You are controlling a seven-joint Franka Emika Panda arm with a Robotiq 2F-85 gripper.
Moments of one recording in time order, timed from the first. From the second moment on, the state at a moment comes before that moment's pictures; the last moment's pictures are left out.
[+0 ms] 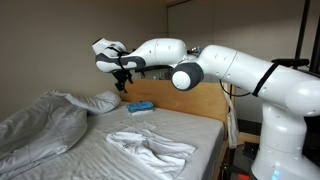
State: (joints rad) arm 0.17 1.15 -0.22 -0.37 -0.39 1.49 -0.10
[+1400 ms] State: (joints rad) arm -0.06 1.33 -0.05 -0.41 -0.16 1.47 -0.23
